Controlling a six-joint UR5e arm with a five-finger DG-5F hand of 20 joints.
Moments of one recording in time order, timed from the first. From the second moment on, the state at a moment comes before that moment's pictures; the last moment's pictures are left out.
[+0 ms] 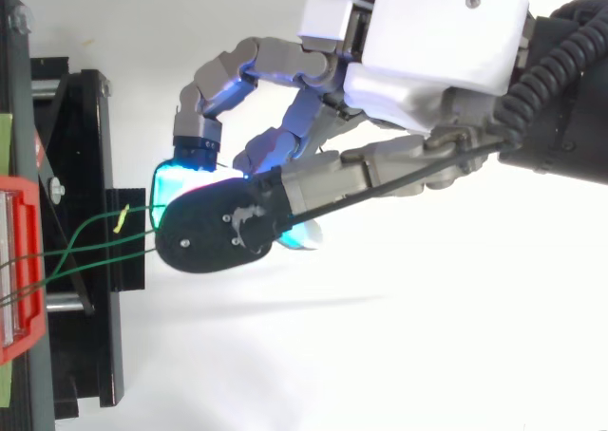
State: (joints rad) arm 0.15 -2.31 -0.82 -3.49 -1.21 0.07
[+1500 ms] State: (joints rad) arm 0.15 -2.31 -0.82 -3.49 -1.21 0.07
